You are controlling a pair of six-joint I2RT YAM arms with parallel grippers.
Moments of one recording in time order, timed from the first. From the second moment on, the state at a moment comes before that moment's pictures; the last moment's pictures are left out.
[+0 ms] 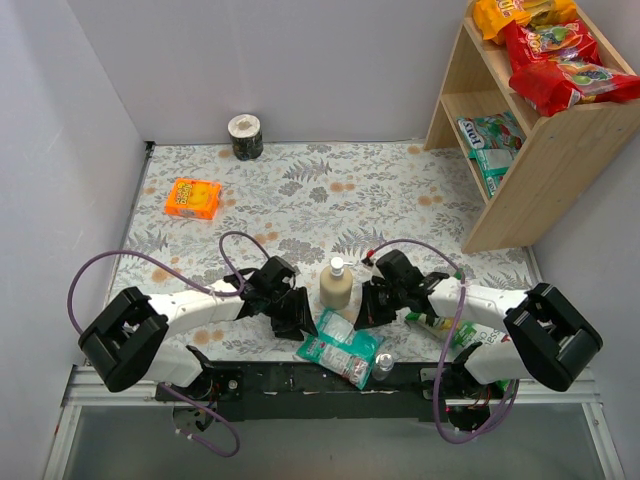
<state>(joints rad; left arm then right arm) -0.80 1.34 0.55 -0.28 0.41 -0.97 0.75 1.34 0.49 -0.14 -0.46 0.65</state>
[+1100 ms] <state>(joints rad) -0.64 1.34 0.80 -0.53 0.10 -0.83 0.40 1.81 1.22 -0.38 0.01 0.41</state>
